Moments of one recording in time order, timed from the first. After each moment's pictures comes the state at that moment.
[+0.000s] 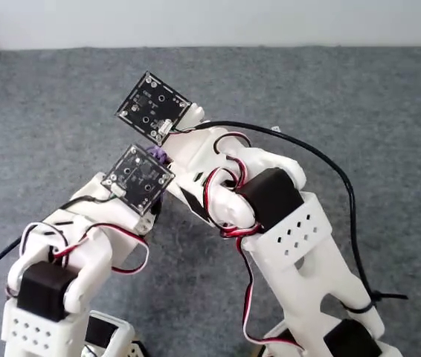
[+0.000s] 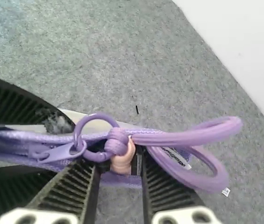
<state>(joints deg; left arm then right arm) 14.1 -61.7 33.1 79.3 -16.3 -39.8 -20.7 -7.5 78.4 20.4</state>
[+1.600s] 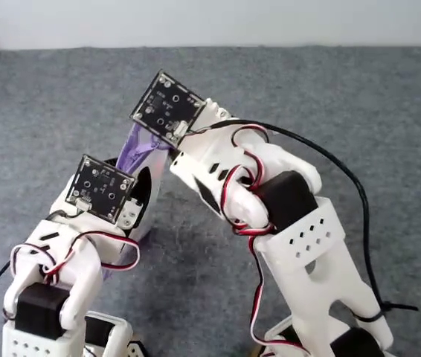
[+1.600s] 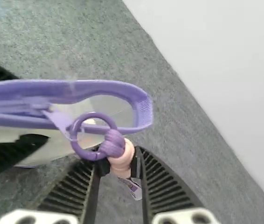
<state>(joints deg) 9.1 -71.2 43.5 65.3 -9.8 -36.5 -24.9 -2.4 68.9 27.9</state>
